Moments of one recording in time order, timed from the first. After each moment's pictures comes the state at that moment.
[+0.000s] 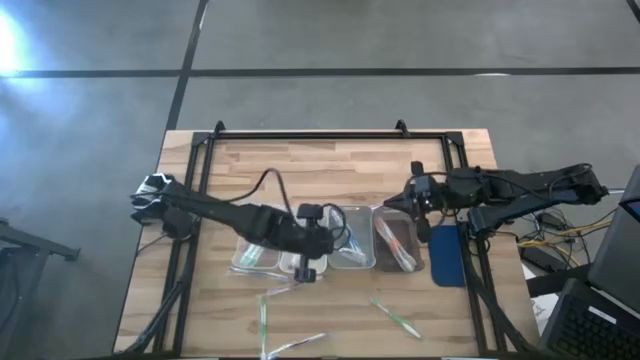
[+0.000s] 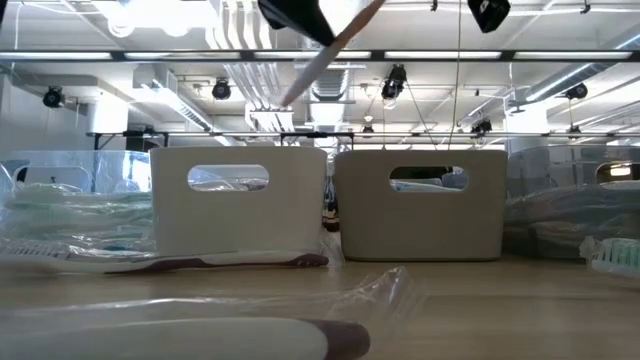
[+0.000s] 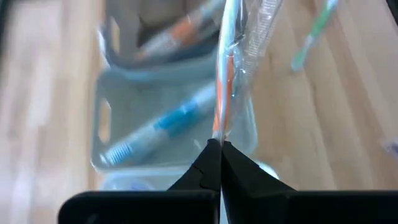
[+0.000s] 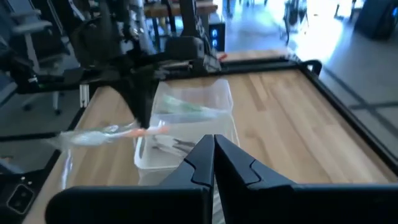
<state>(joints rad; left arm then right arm) -0.29 1.71 1.57 -0.73 -0.26 -0.06 0.13 0.85 0.84 -0.32 0.13 0.16</state>
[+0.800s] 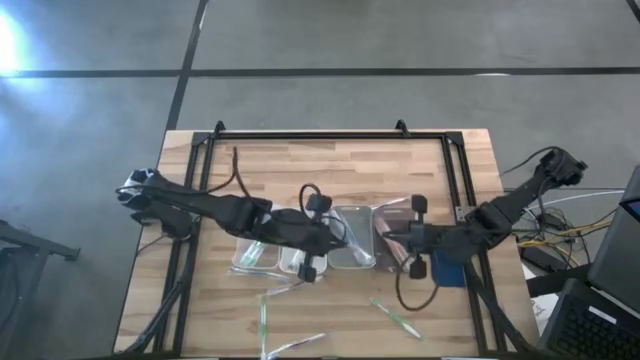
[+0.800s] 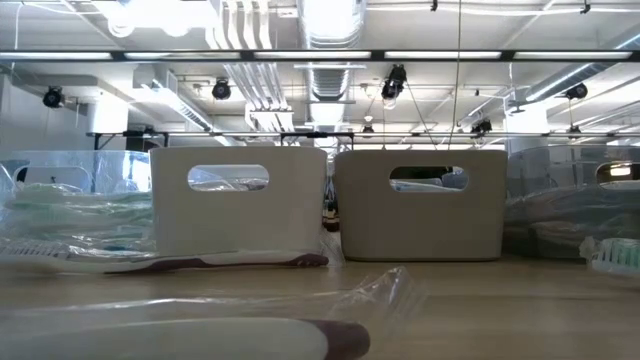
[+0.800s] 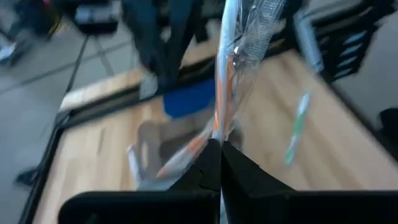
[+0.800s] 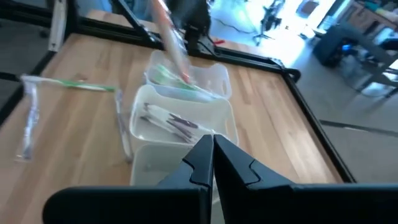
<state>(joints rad) -0.29 1.60 1.57 -0.42 -0.22 0.18 0.59 1.07 0.96 -0.42 0.68 0.13</state>
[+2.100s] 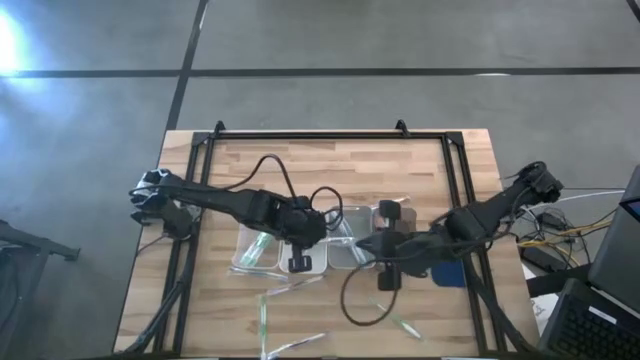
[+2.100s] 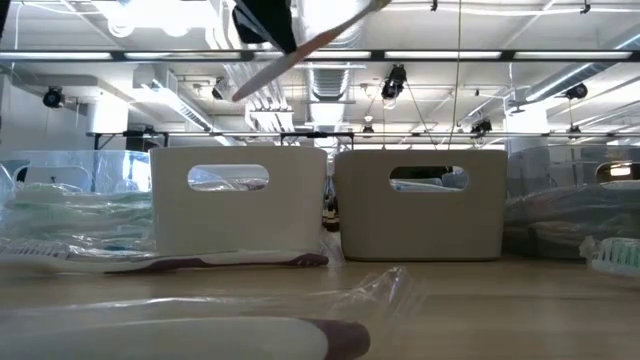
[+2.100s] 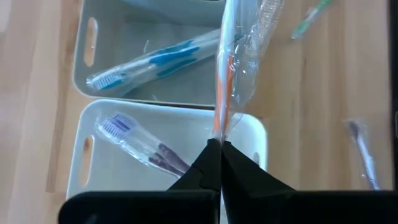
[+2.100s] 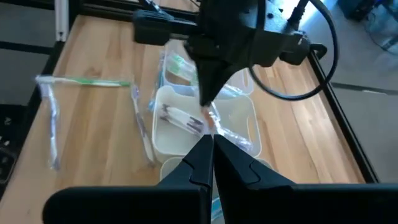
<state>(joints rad) -0.21 1.69 1.63 -0.97 -0.09 -0.27 0.53 1.48 1.53 -0.81 0.55 0.26</state>
